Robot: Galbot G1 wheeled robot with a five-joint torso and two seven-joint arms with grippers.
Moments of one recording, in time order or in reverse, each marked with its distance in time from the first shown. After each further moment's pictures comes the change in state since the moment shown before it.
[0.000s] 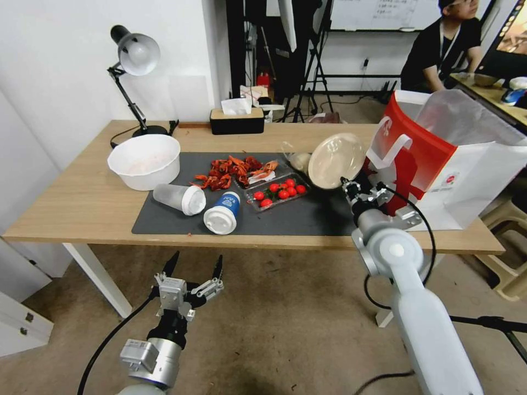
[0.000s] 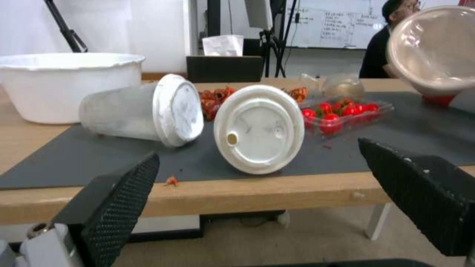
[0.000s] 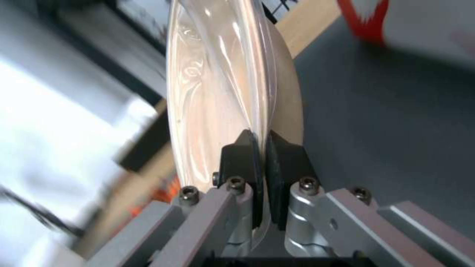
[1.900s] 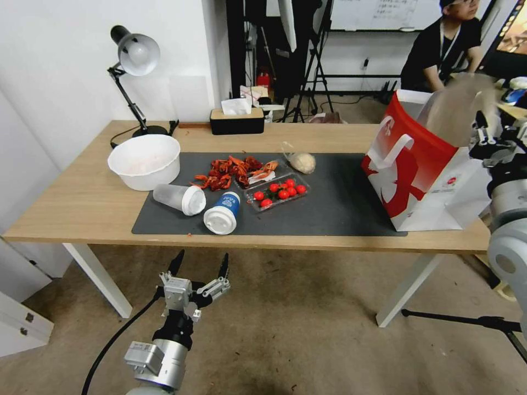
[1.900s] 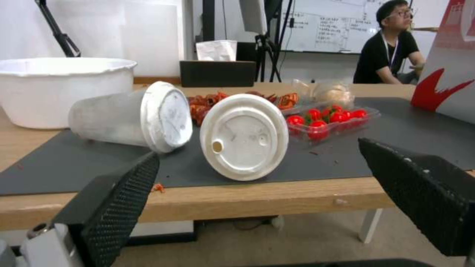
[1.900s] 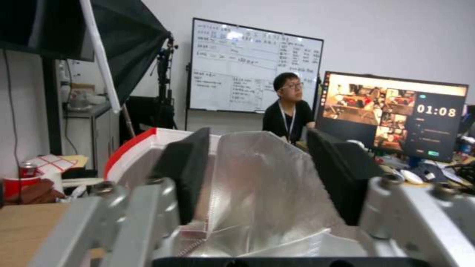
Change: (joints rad) left arm 0.012 -0.013 0.026 -0.015 0.020 -0.004 0.001; right arm -0.050 -0.387 0.336 0.186 -0.462 -0.154 -0.022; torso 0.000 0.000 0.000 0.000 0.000
